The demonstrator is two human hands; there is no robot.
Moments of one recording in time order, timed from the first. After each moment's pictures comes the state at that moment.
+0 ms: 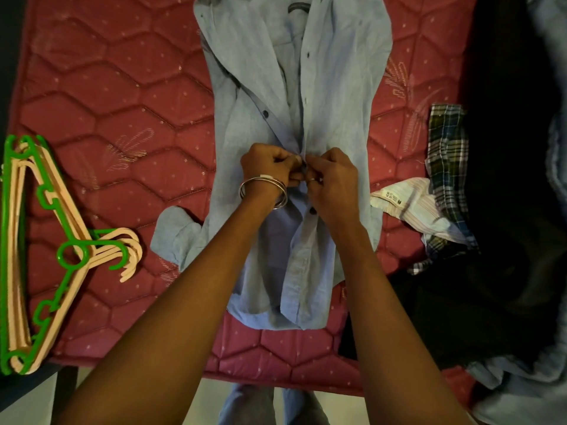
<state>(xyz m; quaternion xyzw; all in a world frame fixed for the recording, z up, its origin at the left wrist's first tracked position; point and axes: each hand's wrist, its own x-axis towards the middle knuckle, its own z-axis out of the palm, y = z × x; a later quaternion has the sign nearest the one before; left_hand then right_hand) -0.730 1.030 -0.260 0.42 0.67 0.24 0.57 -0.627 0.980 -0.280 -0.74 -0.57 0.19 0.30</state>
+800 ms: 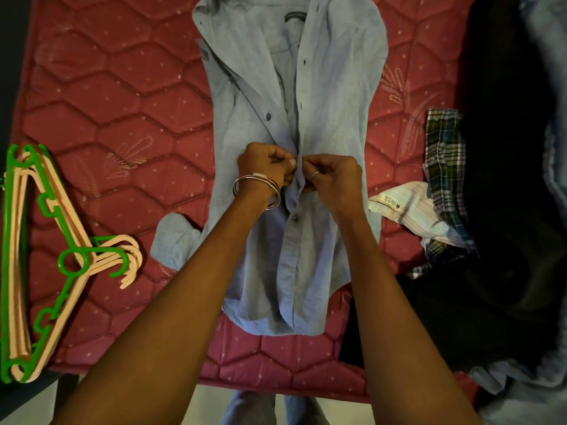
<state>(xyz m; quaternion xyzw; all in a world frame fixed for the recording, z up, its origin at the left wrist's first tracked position) -0.732 1.043 -0.256 0.45 0.67 0.20 0.55 -0.615 0.990 -0.279 -0.70 -0.38 0.45 0.40</state>
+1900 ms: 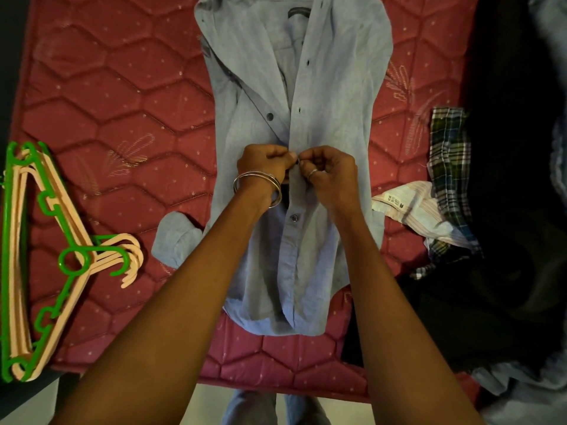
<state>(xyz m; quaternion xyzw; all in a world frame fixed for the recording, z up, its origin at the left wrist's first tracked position) -0.733 1.045 -0.256 0.37 0.70 0.21 0.57 -0.622 0.996 -0.285 -0.70 -0.37 0.45 0.41</state>
